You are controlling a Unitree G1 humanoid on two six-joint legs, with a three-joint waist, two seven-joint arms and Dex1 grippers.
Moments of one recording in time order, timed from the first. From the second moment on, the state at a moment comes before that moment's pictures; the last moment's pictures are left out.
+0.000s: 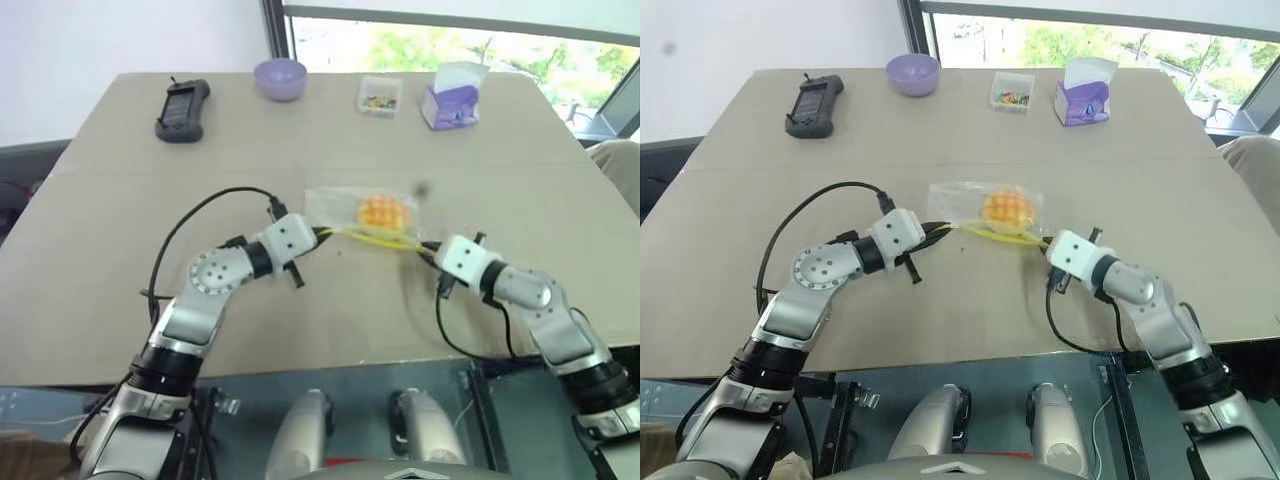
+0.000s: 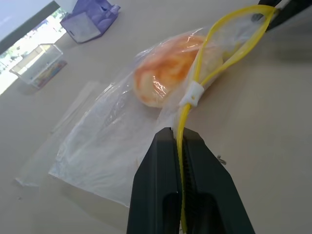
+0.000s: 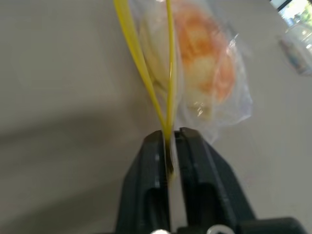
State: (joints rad) left arm -0.38 0.57 -0.16 -0.03 0.02 0.00 -0.75; right arm -0.27 -0.58 0.23 -0.08 -0.20 0.05 0.65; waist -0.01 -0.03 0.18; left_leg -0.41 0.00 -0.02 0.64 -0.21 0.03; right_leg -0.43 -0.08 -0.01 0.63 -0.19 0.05
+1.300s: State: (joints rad) left arm -0.43 0.51 -0.17 0.09 0.04 -0.13 -0.72; right arm -0.62 -0.37 0.43 -0.02 -0.38 -0.08 0.66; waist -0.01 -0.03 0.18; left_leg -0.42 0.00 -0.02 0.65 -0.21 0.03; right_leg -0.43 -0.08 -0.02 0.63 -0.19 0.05
